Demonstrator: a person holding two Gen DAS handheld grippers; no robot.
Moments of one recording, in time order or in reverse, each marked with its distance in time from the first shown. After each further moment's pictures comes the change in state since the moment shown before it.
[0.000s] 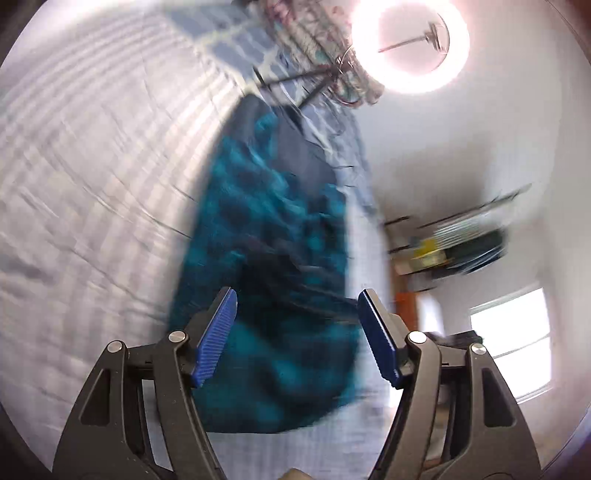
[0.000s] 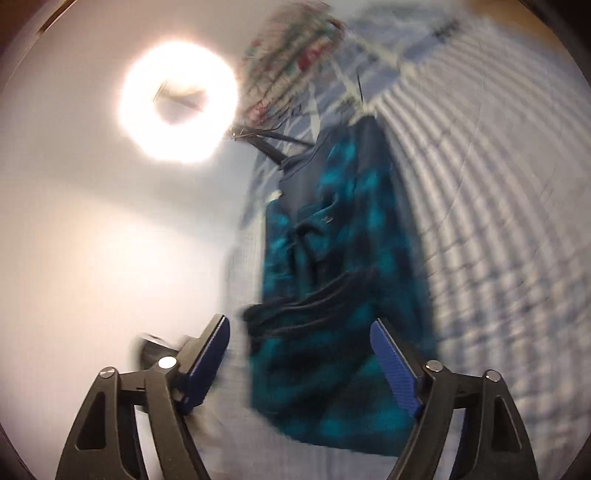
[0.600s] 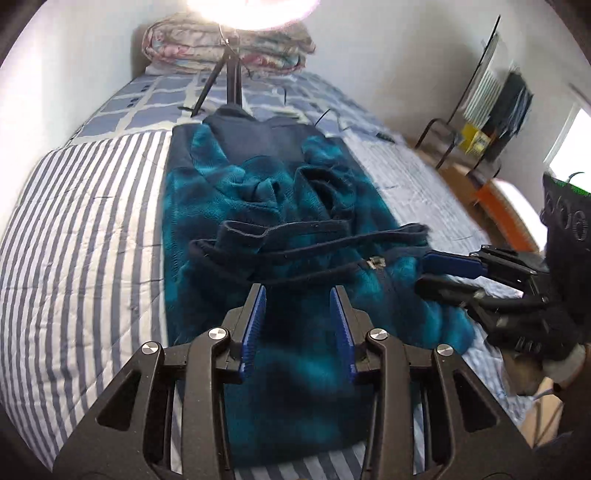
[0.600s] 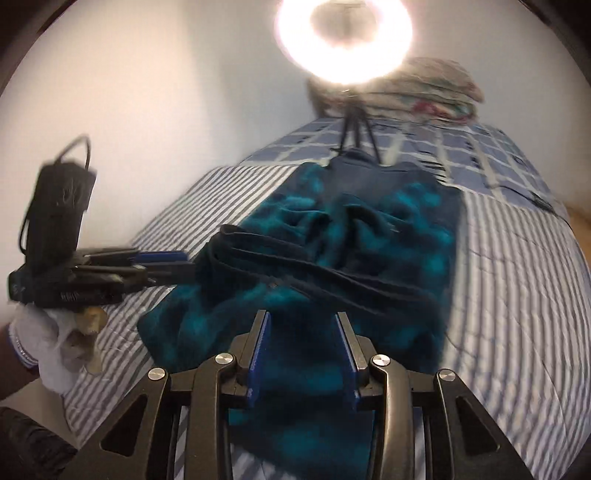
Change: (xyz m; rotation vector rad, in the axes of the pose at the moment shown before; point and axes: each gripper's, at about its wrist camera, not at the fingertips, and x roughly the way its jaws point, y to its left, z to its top) left arm 0.084 -0.084 -0.049 0.574 0.025 0.285; right arm 0.099 0.097 -0.053 -0.683 0.045 -0.271
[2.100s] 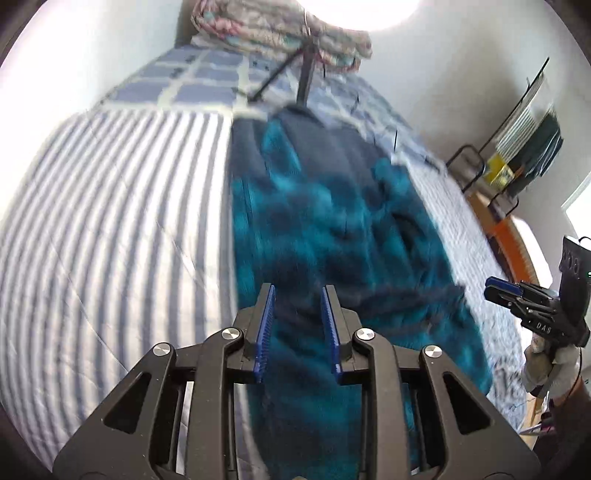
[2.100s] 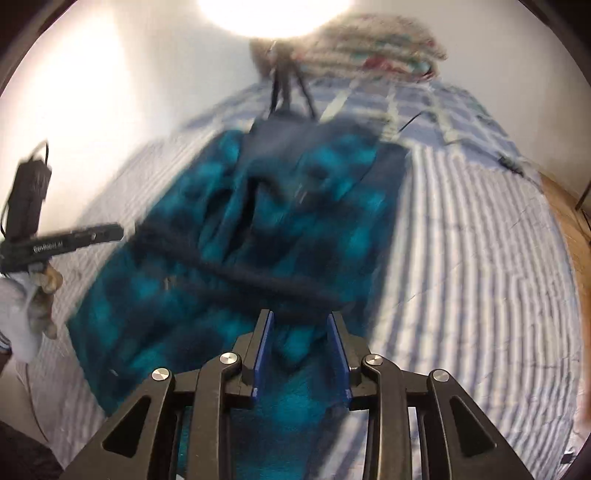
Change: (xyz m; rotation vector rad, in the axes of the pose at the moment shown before) left arm 0.010 0.097 0.050 -0.173 0.010 -0.018; right arm -0.008 -0.098 0.017 0.150 0.087 -0.128
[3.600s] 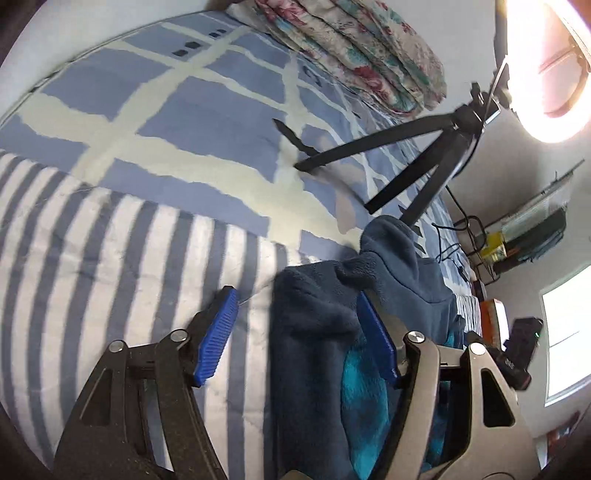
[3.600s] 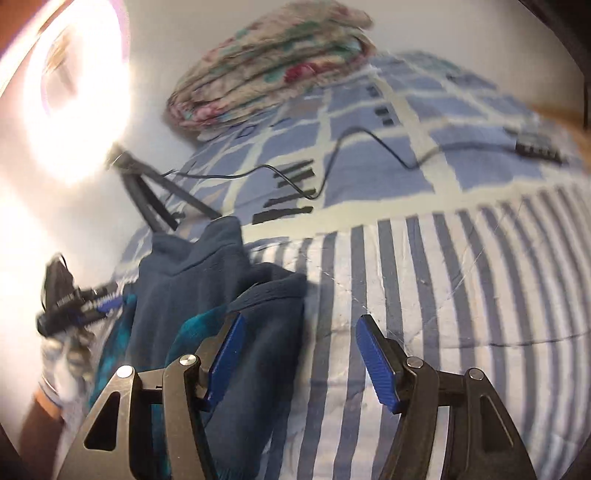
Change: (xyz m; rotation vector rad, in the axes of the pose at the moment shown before) left arm 0.186 0.109 0.178 -0.261 0.010 -0.126; right arm 0.175 -0.171 0.139 0.351 -0.056 0.196
